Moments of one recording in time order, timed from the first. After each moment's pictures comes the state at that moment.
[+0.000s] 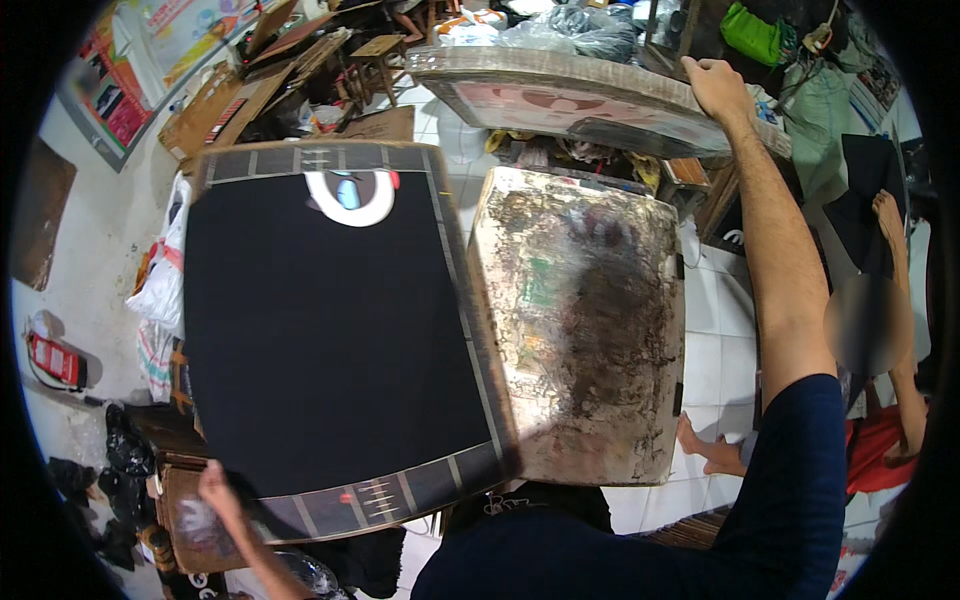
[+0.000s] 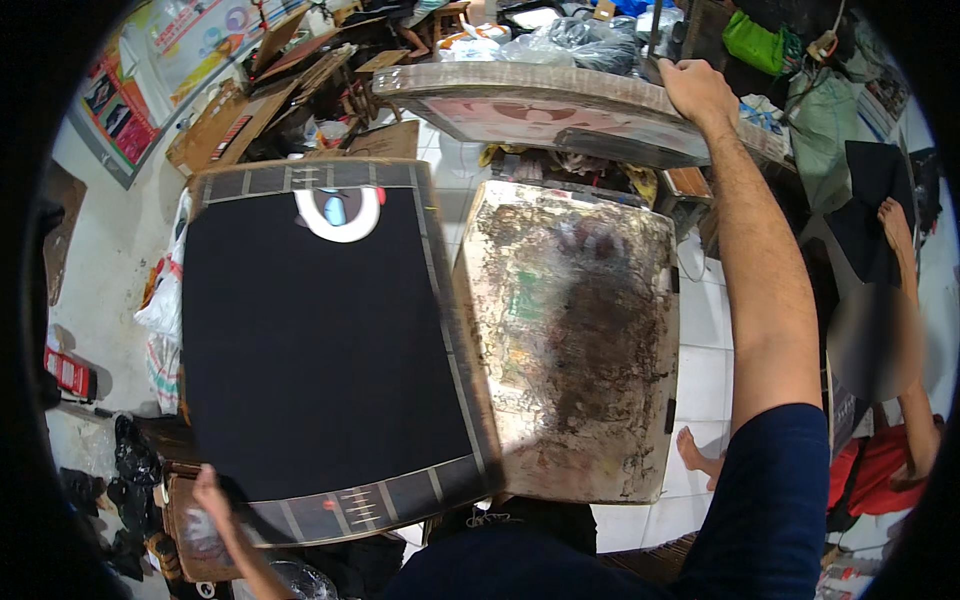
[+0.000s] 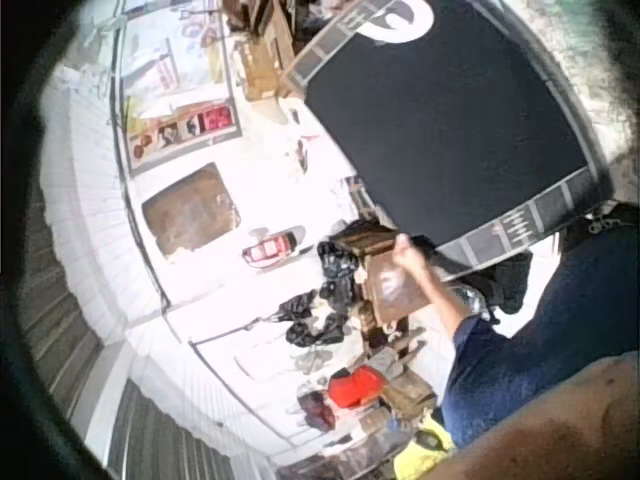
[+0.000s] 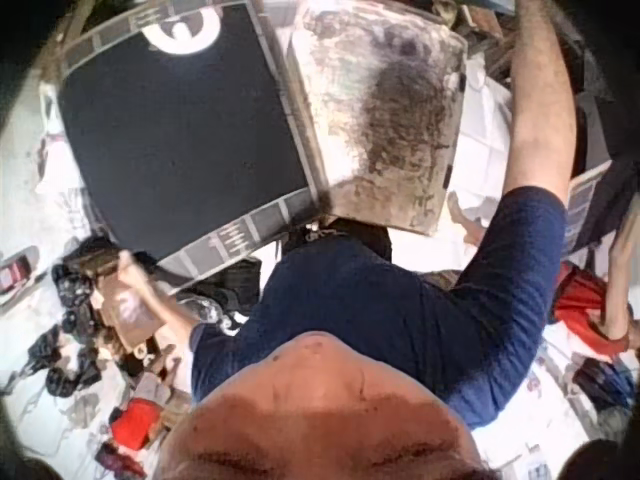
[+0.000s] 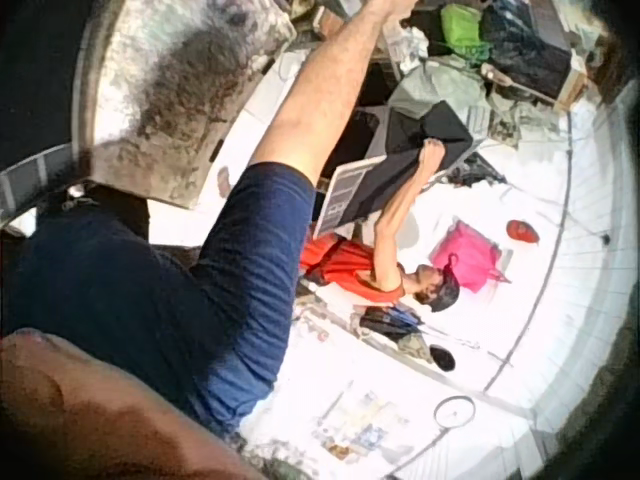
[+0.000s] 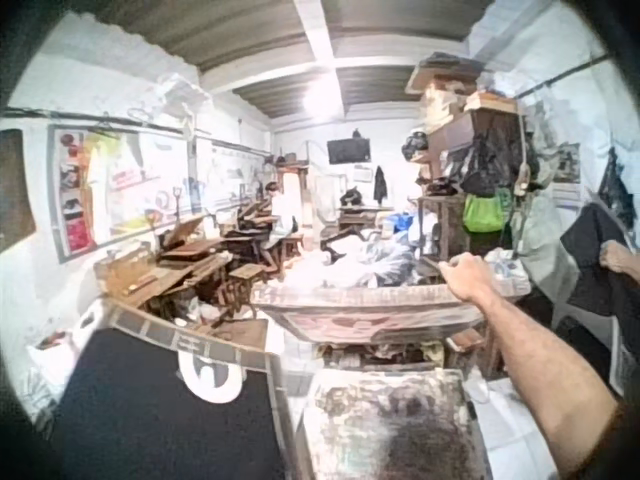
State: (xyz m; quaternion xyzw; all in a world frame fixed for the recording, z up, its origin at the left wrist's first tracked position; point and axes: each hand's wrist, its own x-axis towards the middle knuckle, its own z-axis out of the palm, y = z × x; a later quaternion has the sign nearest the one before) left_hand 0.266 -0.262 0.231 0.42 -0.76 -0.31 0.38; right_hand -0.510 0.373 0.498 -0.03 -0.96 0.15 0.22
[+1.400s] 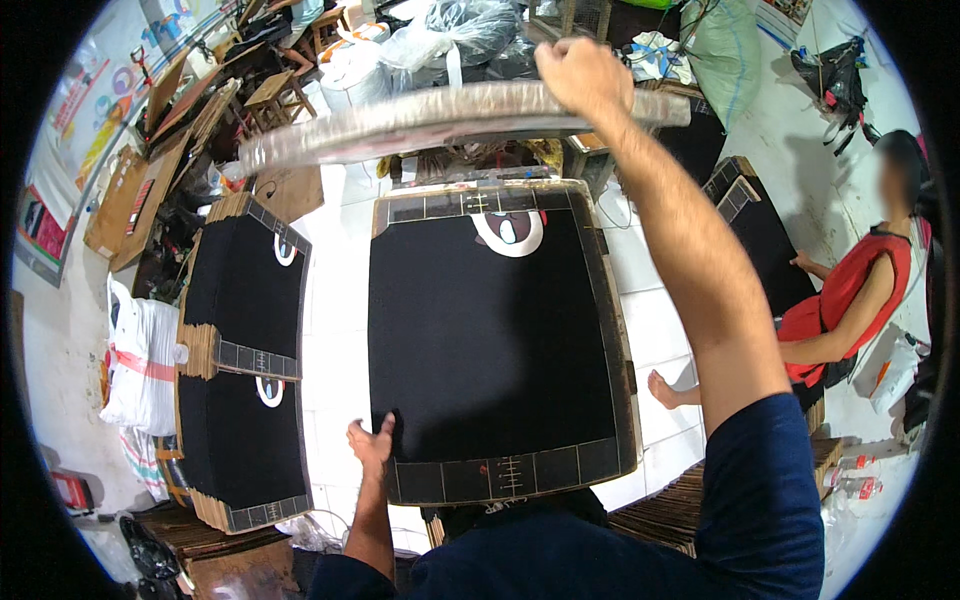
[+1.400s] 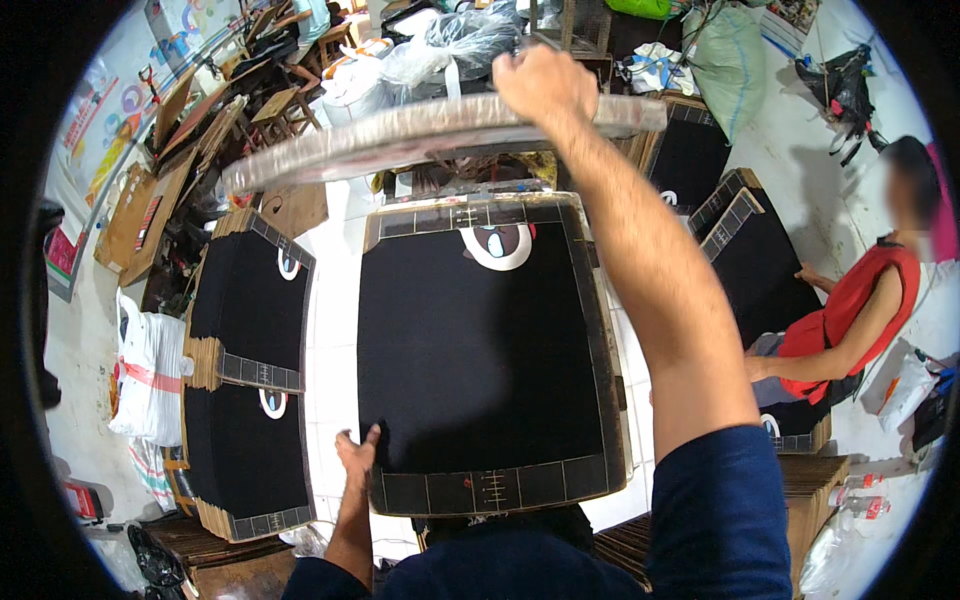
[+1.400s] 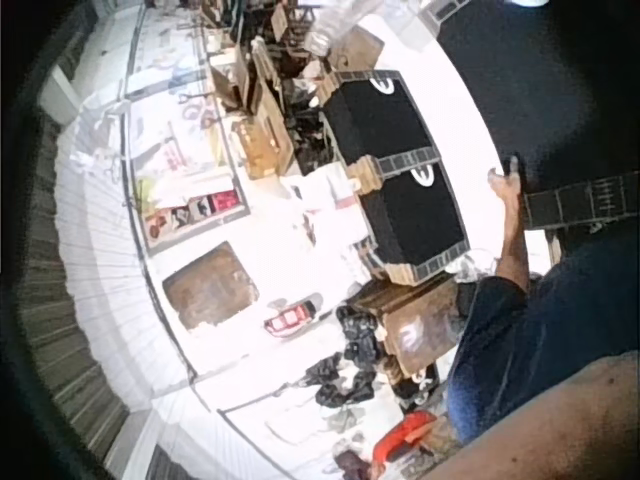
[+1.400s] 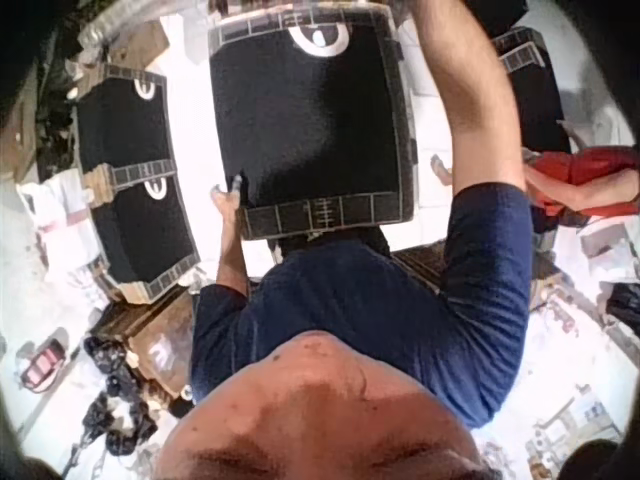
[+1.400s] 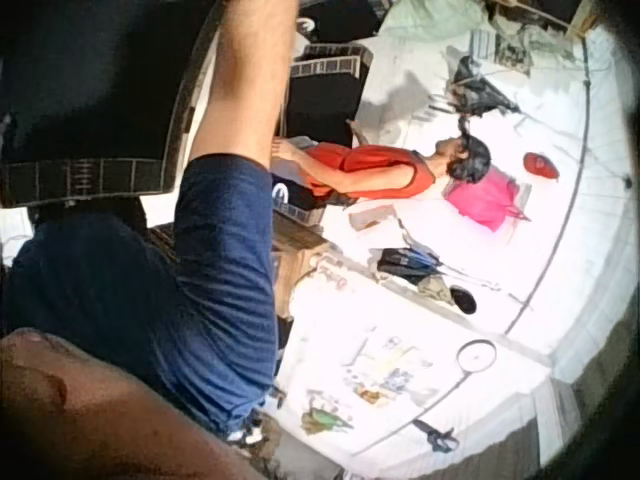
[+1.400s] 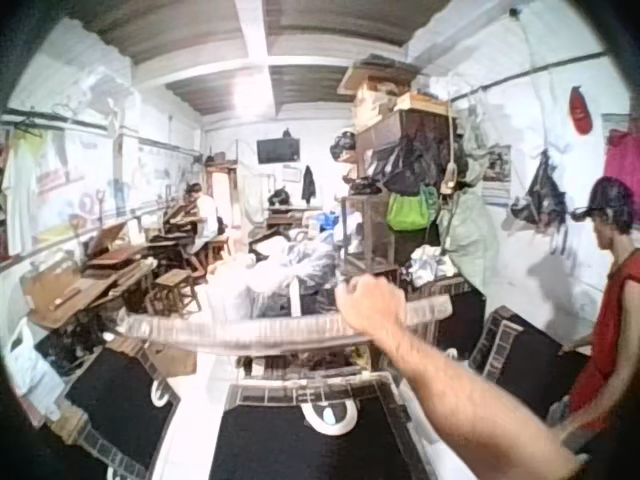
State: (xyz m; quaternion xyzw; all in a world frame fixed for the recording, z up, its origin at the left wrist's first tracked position) left_hand -0.079 -0.004 0.054 0.38 -0.87 -0.33 0.05; right_hand -0.468 0.365 0.488 0.00 -0.95 0.18 0.25
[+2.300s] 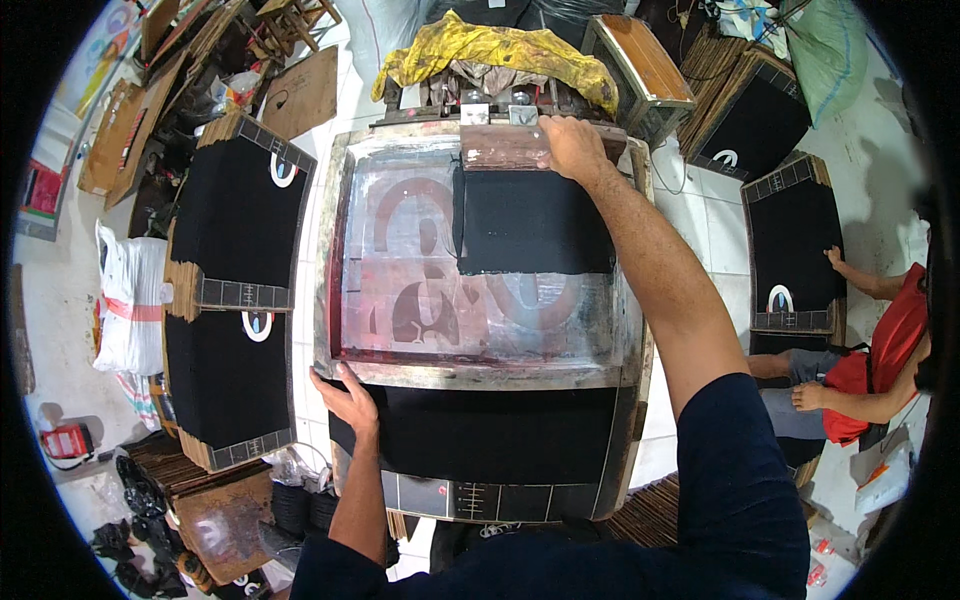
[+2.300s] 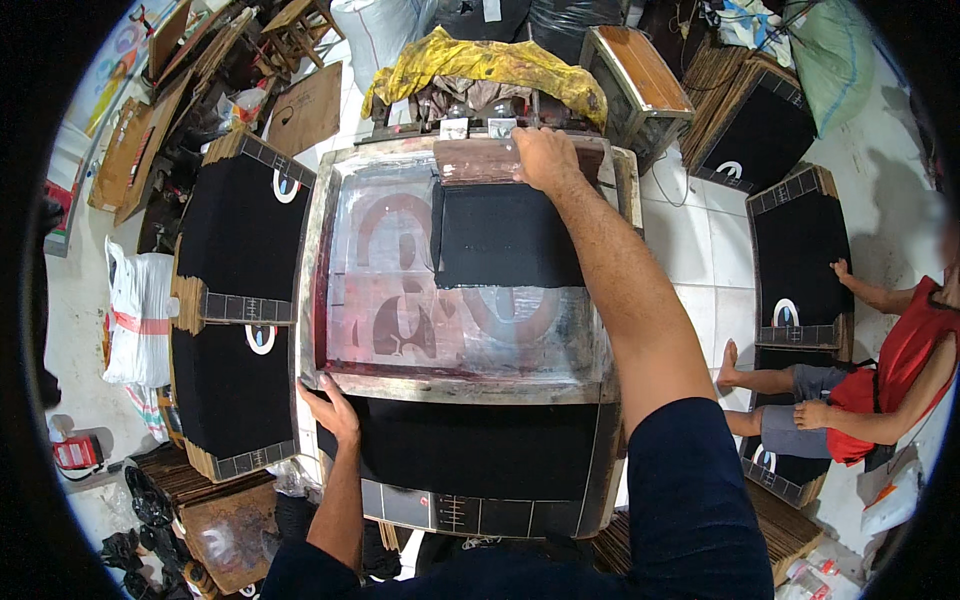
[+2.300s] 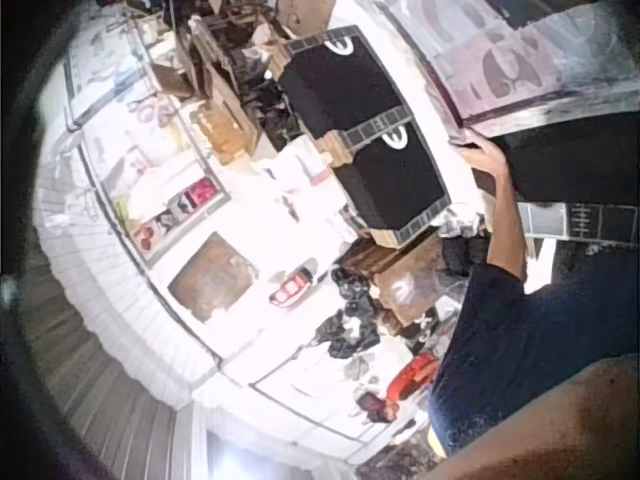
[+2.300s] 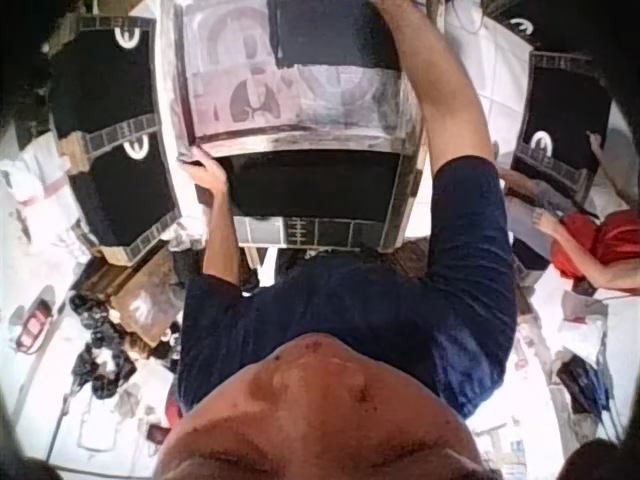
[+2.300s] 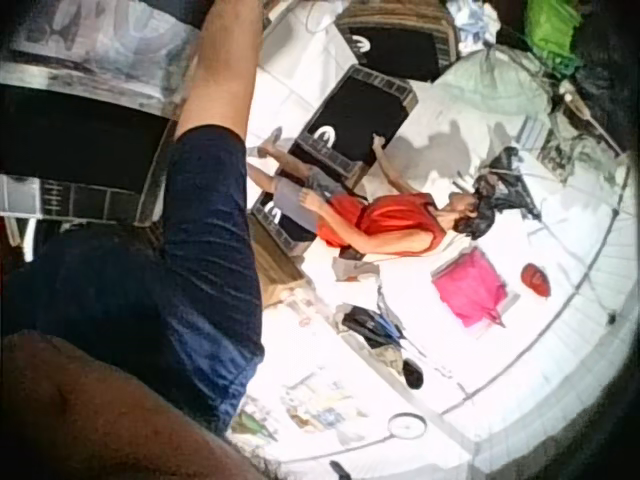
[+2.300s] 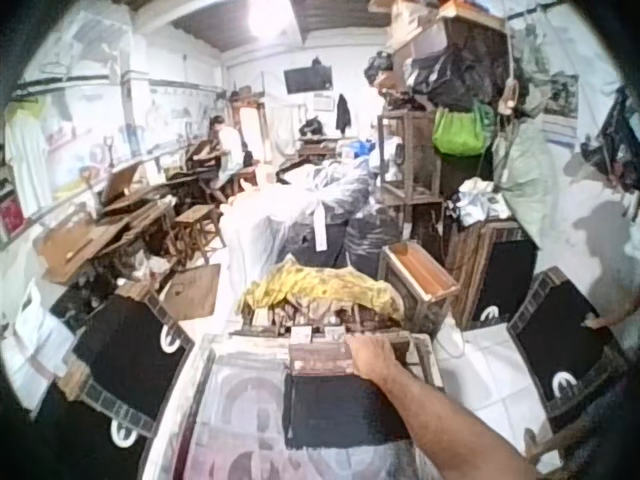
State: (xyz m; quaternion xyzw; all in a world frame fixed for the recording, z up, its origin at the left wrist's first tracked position) left_hand -0.179 0.071 0.020 0.42 -0.83 -0.25 0.27; right_hand -0.632 0.391 0.132 0.25 -0.97 0.07 0.00
